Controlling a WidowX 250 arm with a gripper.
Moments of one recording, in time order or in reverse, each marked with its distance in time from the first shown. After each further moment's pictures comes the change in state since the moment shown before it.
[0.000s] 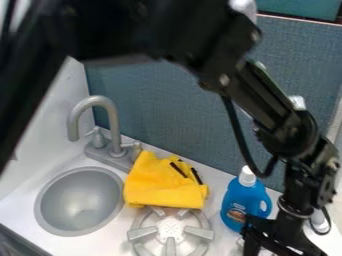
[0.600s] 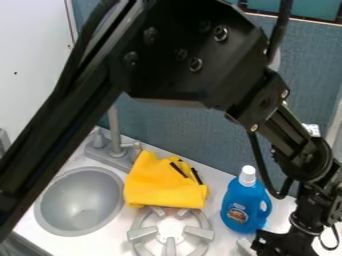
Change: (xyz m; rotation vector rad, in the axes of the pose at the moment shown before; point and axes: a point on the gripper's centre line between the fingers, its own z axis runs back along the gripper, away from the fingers) arm 0.016 -0.011 -0.025 0.005 0.014 0.065
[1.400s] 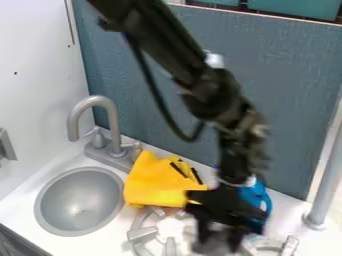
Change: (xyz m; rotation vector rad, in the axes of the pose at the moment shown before) arm -0.036 0.106 0.049 -0.024 -0.116 0.332
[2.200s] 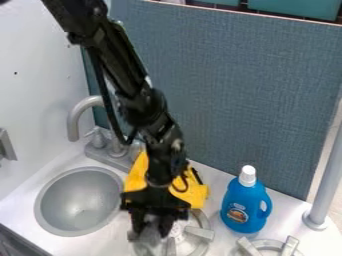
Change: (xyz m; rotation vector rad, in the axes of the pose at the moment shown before) arm 0.032 0.082 -0.058 0.053 -0.061 0.147
